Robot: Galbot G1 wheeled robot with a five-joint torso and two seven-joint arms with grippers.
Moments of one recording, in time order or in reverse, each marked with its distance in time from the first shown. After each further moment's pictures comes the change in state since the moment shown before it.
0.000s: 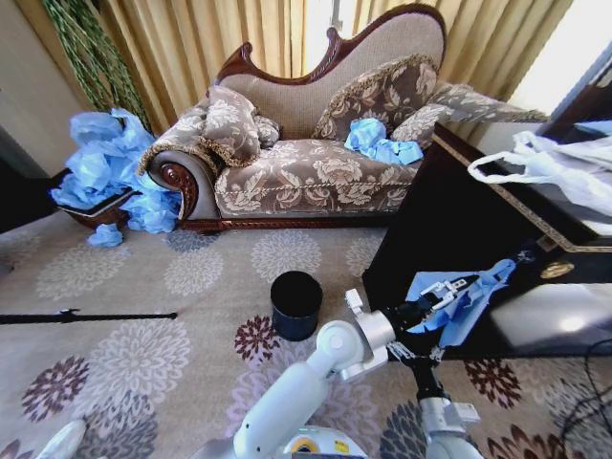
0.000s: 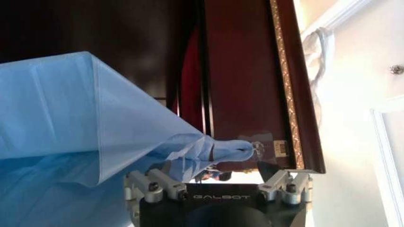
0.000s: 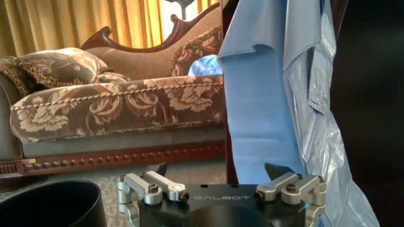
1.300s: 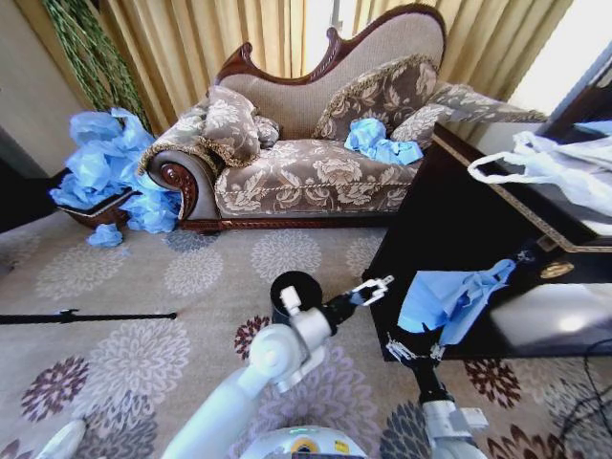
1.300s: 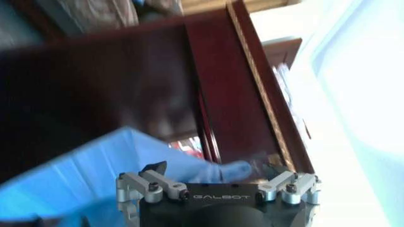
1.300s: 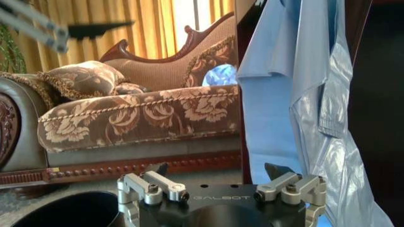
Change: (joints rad) left arm 0.071 0.275 -0.098 -0.340 0.050 -0.034 -0.168; right arm -0.033 0.009 0.007 0.058 0.016 0.005 -0.065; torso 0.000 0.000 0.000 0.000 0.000
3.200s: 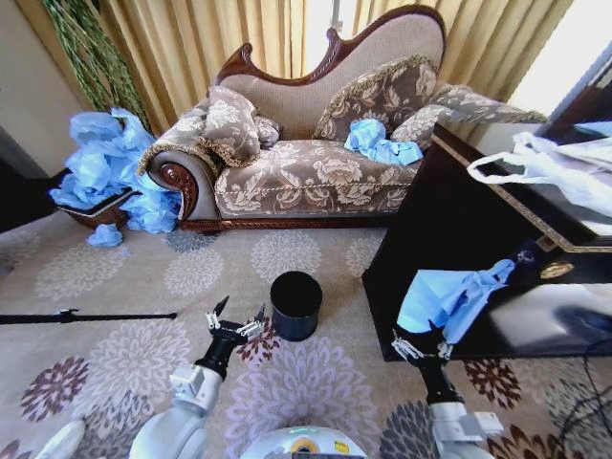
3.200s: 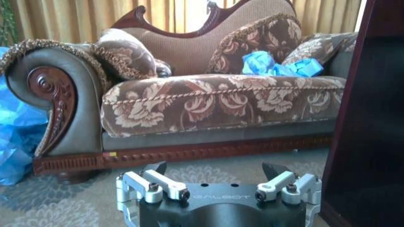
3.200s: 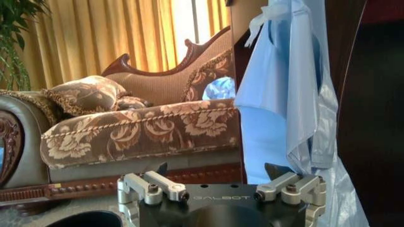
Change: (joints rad) left arm 0.855 0.100 -0.683 -0.263 1.428 -0.181 0.159; right arm -0.044 -0.034 0.031 0.071 0.071 0.005 -0.004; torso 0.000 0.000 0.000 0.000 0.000
